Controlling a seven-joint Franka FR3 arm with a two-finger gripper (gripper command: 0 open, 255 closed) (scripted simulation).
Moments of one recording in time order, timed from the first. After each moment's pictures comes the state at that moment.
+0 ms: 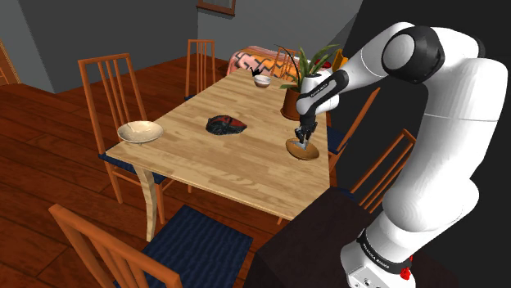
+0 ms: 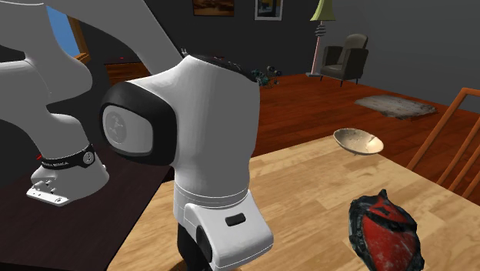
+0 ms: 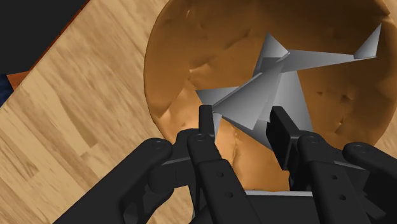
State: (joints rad) arm -0.34 0.35 -0.16 -2.11 -0.29 2.44 -0.12
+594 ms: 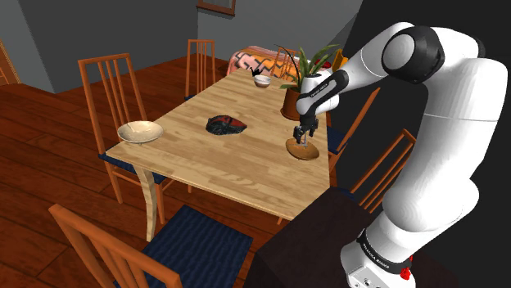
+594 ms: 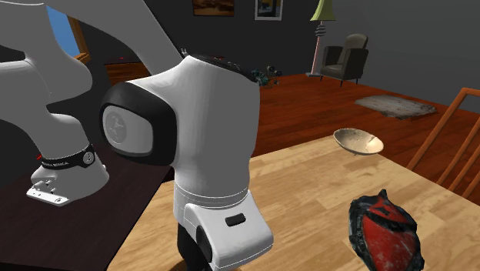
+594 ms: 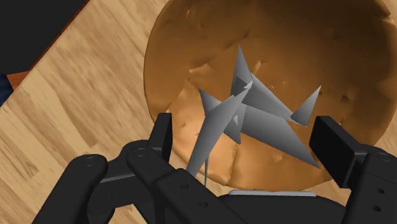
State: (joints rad) arm -0.34 0.35 -0.16 -2.11 -0.29 2.44 -0.12
